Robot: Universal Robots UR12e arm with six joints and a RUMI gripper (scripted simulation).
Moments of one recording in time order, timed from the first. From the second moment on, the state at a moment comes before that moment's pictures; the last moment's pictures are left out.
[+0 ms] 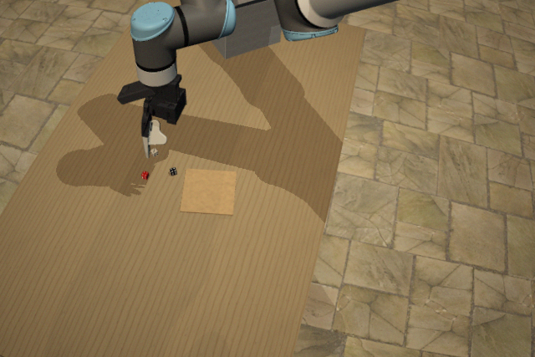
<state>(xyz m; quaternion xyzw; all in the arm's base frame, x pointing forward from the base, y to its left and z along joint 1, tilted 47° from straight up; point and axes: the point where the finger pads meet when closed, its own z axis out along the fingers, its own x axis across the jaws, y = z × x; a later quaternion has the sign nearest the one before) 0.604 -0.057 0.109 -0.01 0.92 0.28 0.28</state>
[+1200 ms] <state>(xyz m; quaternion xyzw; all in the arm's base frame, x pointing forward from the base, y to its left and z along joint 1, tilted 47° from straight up) 0.603 -0.031 0.111 -0.31 0.87 0.18 0.35</state>
